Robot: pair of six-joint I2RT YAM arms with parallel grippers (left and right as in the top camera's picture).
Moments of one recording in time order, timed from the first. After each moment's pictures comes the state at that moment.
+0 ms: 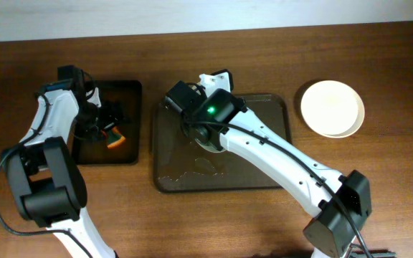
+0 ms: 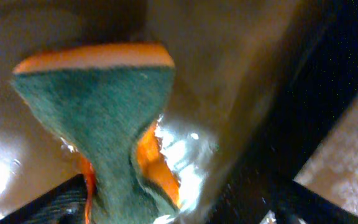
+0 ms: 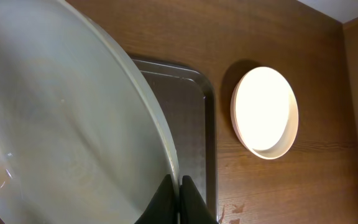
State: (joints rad) left arm 0.17 2.08 1.55 -0.97 0.30 -0.23; right arm 0.78 1.90 1.82 -1.33 0.73 0.60
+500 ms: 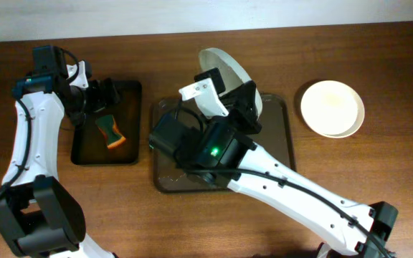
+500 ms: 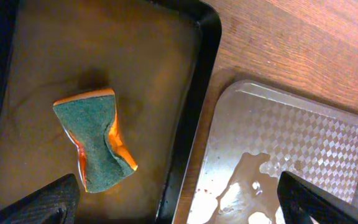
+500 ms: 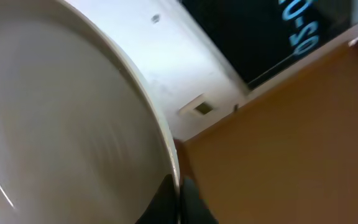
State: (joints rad) left arm 0.17 1.84 1.60 -0.98 0.34 -0.18; right arm 0.98 1.74 1.82 -1.38 1.47 0.44
